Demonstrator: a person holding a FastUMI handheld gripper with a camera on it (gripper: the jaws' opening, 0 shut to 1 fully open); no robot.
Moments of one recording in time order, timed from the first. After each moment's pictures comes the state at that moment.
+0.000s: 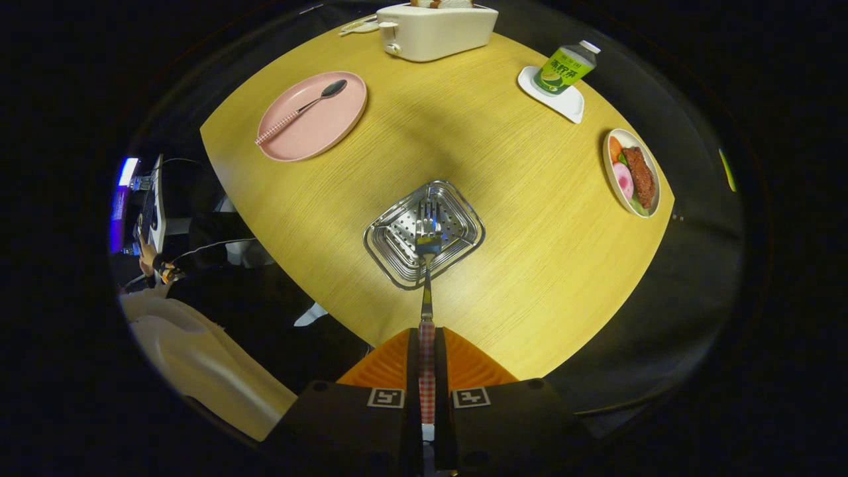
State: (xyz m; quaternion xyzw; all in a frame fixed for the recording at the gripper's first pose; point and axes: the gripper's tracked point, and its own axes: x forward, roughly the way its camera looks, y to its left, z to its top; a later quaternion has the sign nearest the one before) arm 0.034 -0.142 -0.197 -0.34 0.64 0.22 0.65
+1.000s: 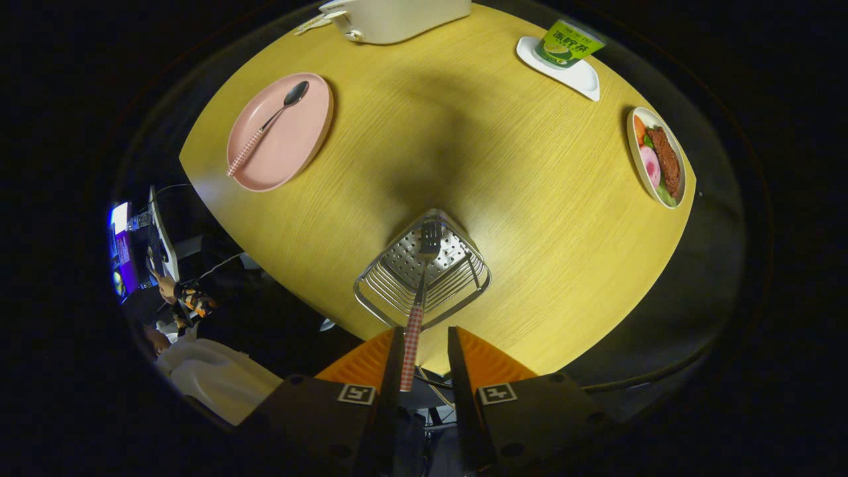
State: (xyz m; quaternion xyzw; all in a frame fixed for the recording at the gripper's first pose) arm 0.071 -0.104 -0.205 -0.28 0.69 0.20 0.64
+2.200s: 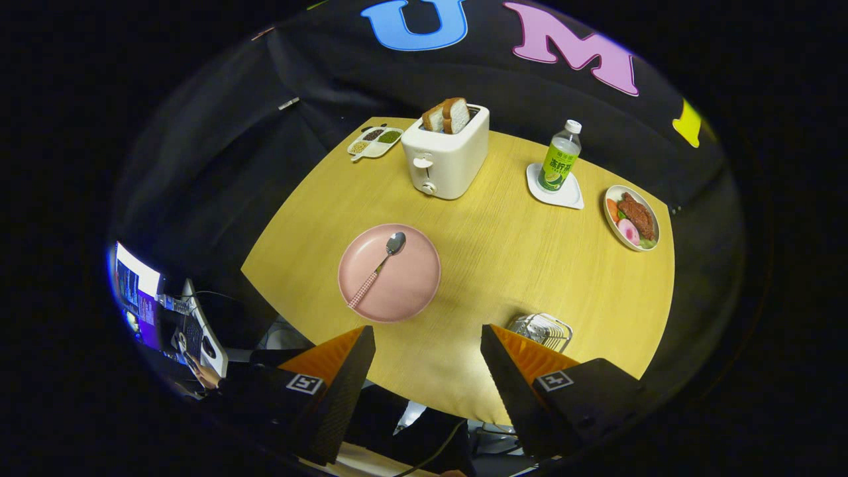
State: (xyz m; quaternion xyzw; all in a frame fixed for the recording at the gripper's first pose) arm 0.035 0.080 -0.139 -0.13 0.46 0.24 0.85
